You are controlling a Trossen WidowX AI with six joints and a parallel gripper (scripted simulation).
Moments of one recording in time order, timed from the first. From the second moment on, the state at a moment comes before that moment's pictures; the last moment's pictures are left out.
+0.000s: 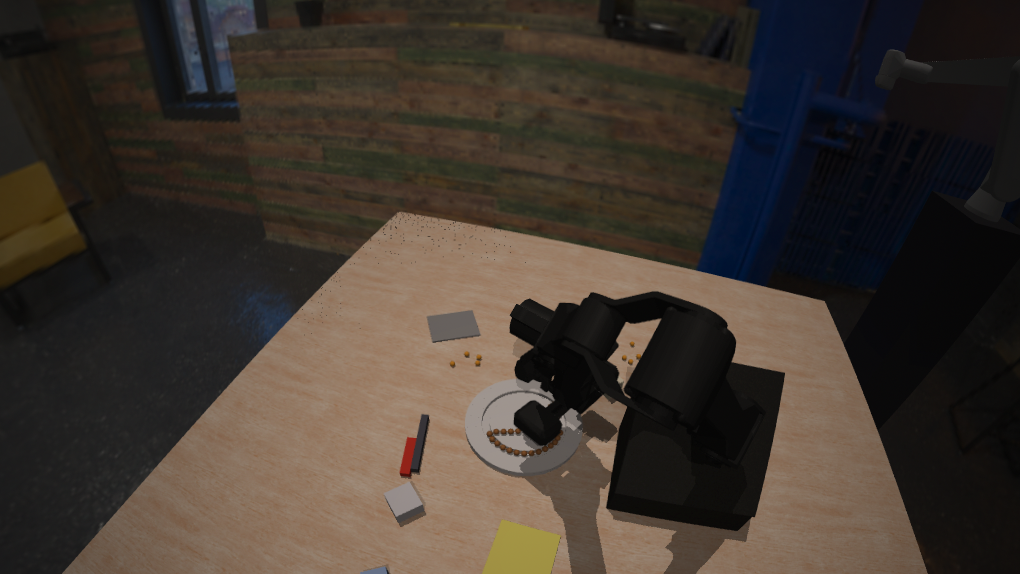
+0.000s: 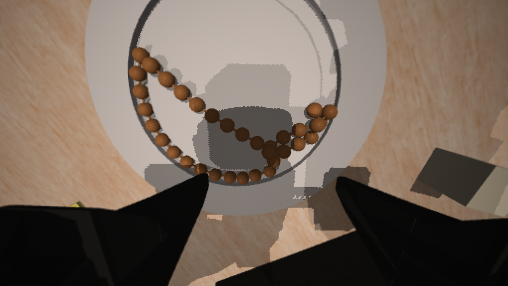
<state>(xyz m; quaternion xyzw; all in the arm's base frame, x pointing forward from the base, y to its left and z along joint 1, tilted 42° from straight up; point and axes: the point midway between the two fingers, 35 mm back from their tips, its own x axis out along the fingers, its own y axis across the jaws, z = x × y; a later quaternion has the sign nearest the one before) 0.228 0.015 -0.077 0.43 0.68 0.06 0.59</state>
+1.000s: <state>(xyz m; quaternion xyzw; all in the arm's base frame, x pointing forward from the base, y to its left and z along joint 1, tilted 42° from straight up) 0.290 0.008 -0.053 0.16 0.60 0.33 0.71</state>
